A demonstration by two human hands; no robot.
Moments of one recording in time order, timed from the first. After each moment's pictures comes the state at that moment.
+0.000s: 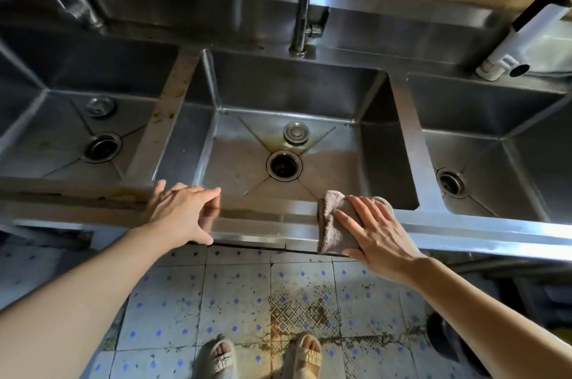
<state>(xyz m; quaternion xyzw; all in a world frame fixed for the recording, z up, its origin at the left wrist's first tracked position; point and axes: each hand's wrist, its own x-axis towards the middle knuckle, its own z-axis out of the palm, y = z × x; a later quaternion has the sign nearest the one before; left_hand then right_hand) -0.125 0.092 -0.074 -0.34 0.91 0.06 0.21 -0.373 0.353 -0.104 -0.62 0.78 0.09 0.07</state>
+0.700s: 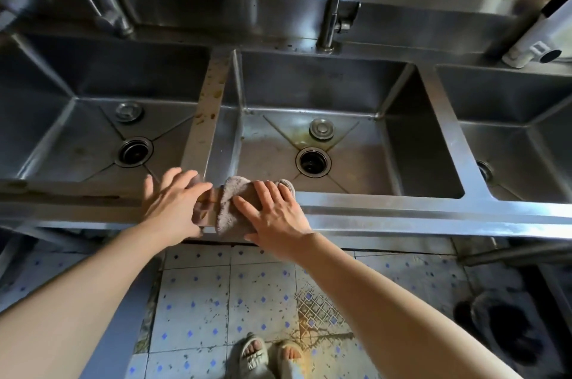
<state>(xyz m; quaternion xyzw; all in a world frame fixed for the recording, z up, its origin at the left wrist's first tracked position) -0.043 0.025 -0.075 -0.37 0.91 0.06 0.19 -0.190 0.165 -0.121 -0.66 0.75 -0.01 0.06</state>
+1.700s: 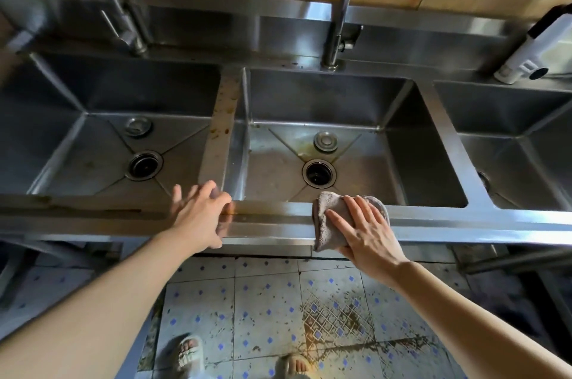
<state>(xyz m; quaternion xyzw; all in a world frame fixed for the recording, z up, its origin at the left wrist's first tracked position) -0.054 0.027 -0.072 -0.33 0.92 0.05 0.19 -0.267 0.271 -0.123 -0.59 0.81 0.00 0.00</state>
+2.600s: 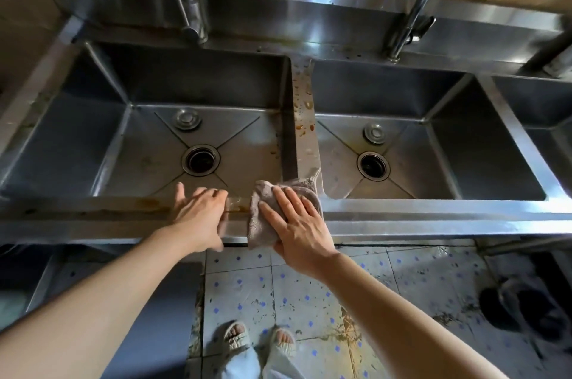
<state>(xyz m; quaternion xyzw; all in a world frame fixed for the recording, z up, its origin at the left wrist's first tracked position) 0.082 -0.124 -0.081 -0.29 0.93 0.08 0.23 -0.041 0.040 -0.127 -0.61 0.79 -0.04 0.04</state>
